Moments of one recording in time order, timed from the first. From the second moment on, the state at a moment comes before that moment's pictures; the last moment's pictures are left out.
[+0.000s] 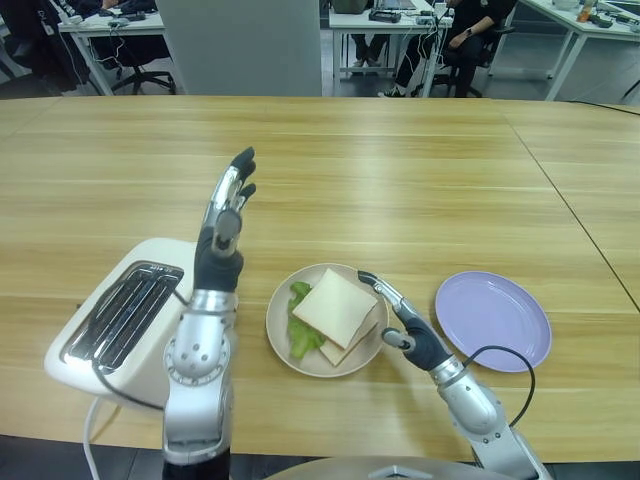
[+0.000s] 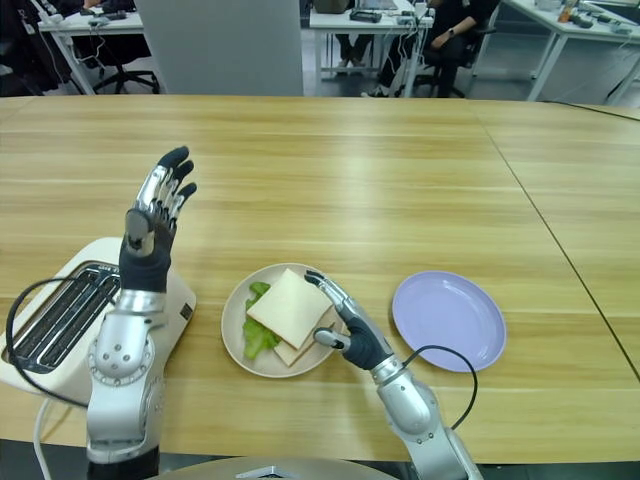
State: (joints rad) left arm 0.20 0.05 0.01 -0.70 0.06 0.01 -0.09; right arm 0.30 -0.24 0.36 -0.30 -0.21 -0.32 0.12
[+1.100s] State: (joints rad) left arm 0.68 0.27 -0.24 -0.29 0.01 -0.15 -0.29; right arm 0.49 -0.22 0.42 -0.07 -0.07 -0.28 0.26
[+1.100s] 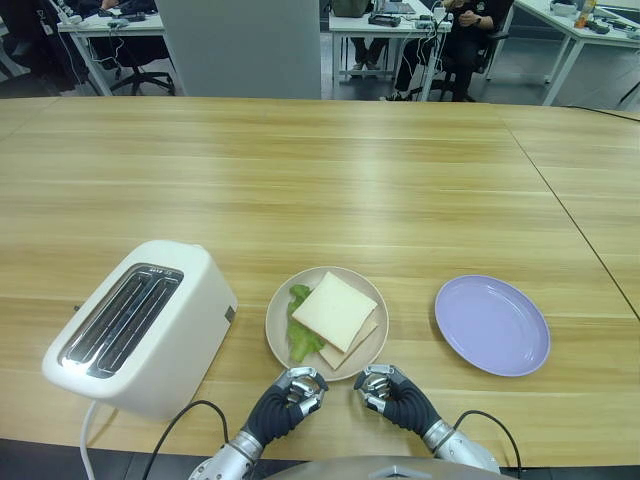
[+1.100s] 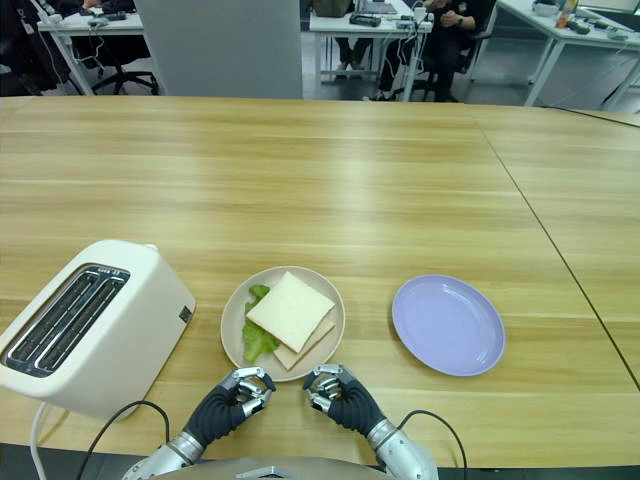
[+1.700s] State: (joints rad) left arm 0.48 0.20 -0.24 -0.17 0.07 -0.04 -0.22; right arm 0.37 -0.12 0.39 0.04 -0.06 -0.20 0.25
